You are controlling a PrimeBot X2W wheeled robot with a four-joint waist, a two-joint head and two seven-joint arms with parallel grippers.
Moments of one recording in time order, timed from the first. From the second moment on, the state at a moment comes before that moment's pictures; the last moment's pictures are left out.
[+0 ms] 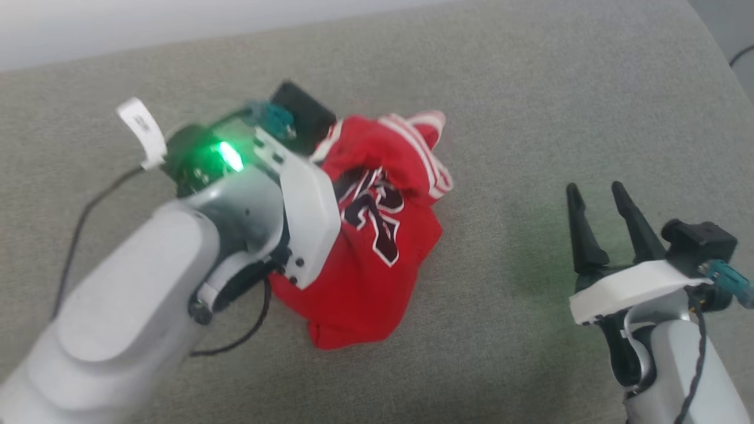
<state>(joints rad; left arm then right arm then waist) -0.80 0.50 -0.68 -0.07 -0.73 0.02 0.67 -0.28 -0.08 -0.01 0.25 0.32 0.13 -0.16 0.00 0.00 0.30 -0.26</state>
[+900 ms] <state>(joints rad) -0.74 0.35 -0.82 0.43 -0.67 -0.10 0.40 -0.33 -0.10 0.07 0.34 0.33 0.13 -0.19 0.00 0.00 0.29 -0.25</state>
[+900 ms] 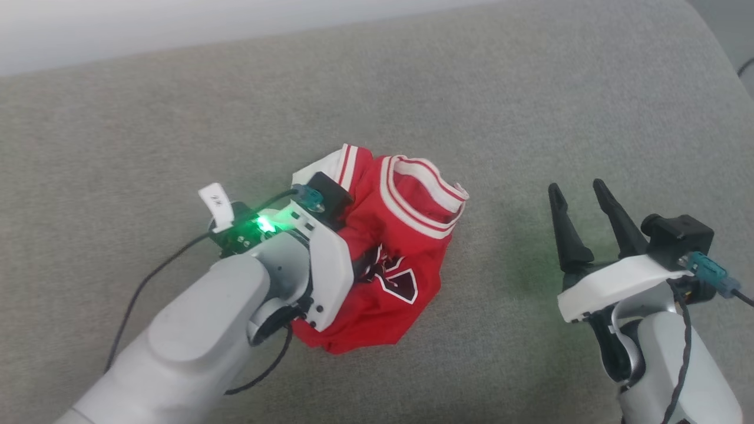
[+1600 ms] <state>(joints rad) -0.47 0.56 -0.59 0.21 -0.74 0.04 0.04 -0.19 -0.15 0.02 0.29 0.32 0.13 -0.13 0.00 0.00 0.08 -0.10</state>
